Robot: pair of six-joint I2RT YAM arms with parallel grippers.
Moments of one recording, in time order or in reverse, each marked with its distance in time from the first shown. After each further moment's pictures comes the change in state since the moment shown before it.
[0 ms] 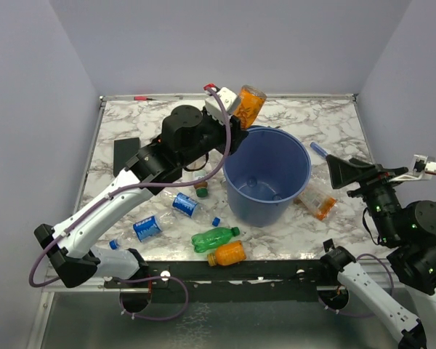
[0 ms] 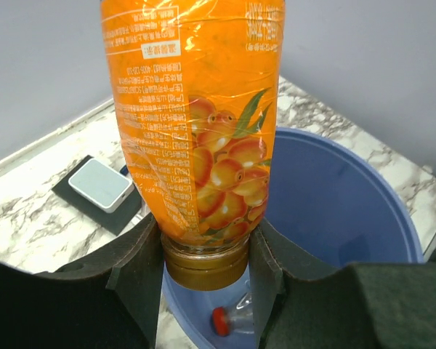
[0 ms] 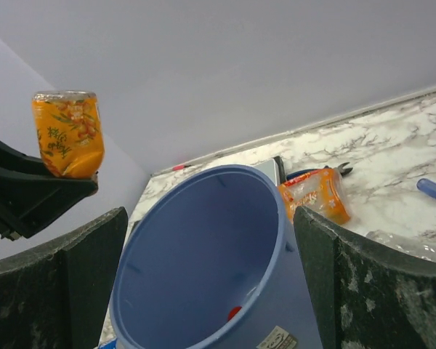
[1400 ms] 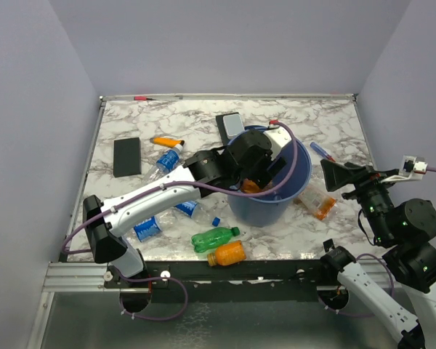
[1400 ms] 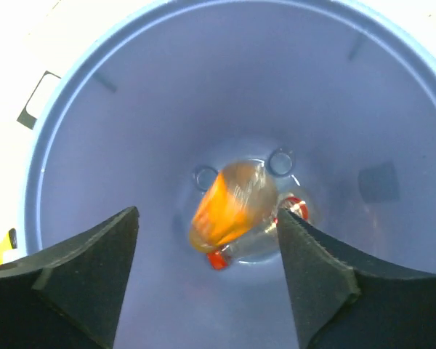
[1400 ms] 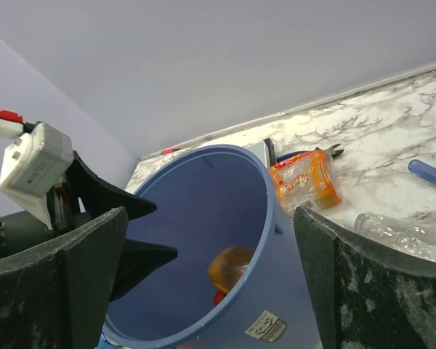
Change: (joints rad) left arm -0.247 0.307 0.155 -0.305 -0.256 0.059; right arm 0.000 -0.016 -0.051 -0.042 0.003 -0.003
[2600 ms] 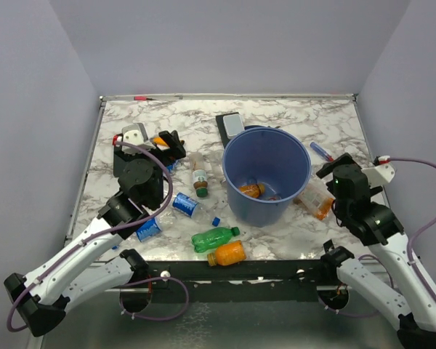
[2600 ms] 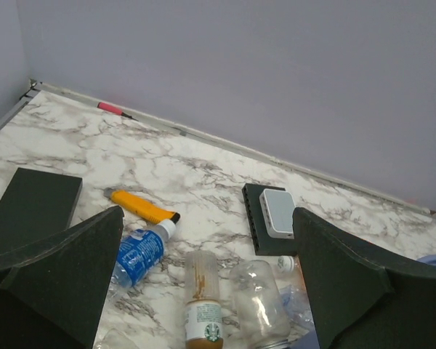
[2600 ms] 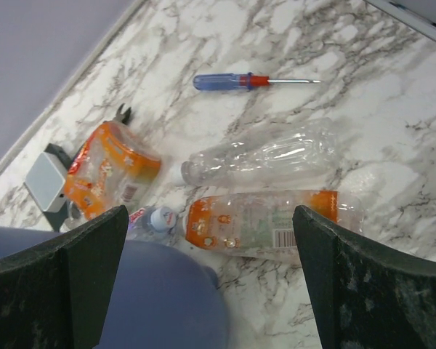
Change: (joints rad) left arm 0.329 -0.756 -0.787 0.650 -0.555 -0.288; right arm -0.043 0.270 -0.122 -0.257 0.509 0.415
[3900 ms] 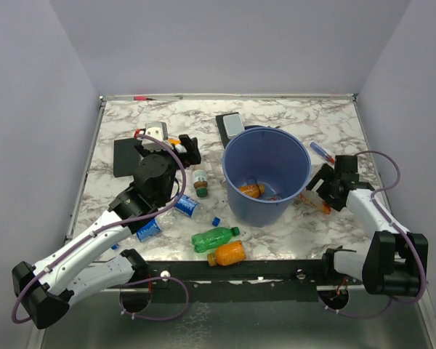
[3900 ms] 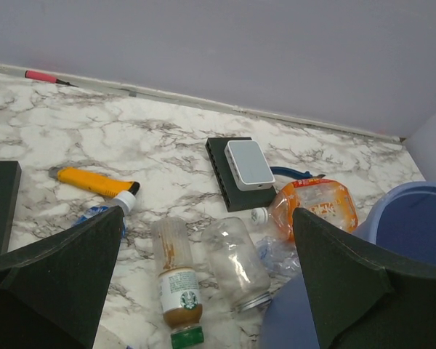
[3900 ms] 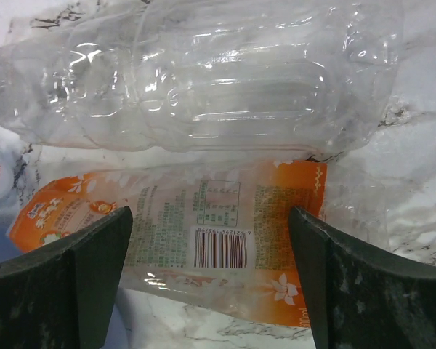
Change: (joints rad) left arm -0.001 0.064 -0.024 -0.002 0.175 -0.037; right arm -0.549 0.520 -0.238 0.322 -0.747 -0.333
